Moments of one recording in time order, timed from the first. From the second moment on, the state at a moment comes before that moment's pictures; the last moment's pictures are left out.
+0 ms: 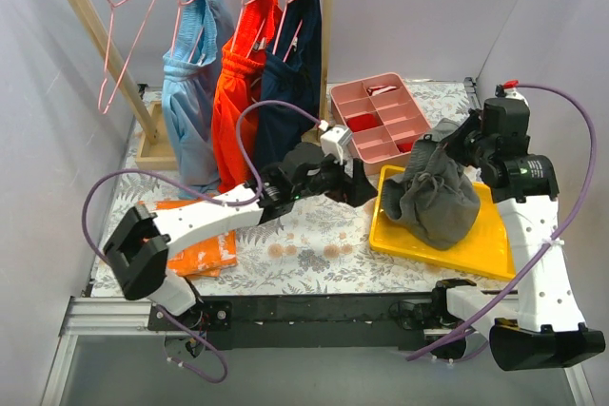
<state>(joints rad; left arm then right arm) -0.95 1.48 1.09 0.08 0.14 -0.55 0.10 1.04 1.33 -0.88 0.08 0.59</state>
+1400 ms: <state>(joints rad) -0.97 1.88 1.46 -0.07 -0.24 -0.85 0.10 1.04 1.63 -0.99 -0.09 0.56</state>
